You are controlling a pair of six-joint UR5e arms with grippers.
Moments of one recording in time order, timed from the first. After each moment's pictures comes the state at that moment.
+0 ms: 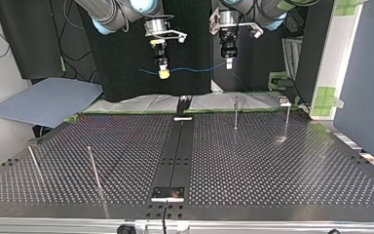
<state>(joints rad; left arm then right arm) -0.55 -1.99 -2.39 -1.89 -2.15 -1.63 2.37 -1.00 2.02 -1.04 1.83 1.47</state>
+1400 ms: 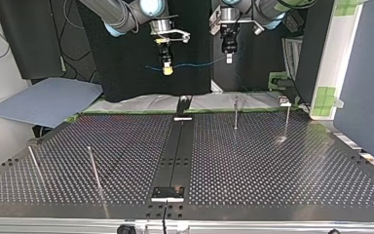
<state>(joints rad) -0.55 -2.03 -2.40 -1.97 -2.15 -1.53 2.40 -0.87 1.98 -1.04 1.90 1.47</state>
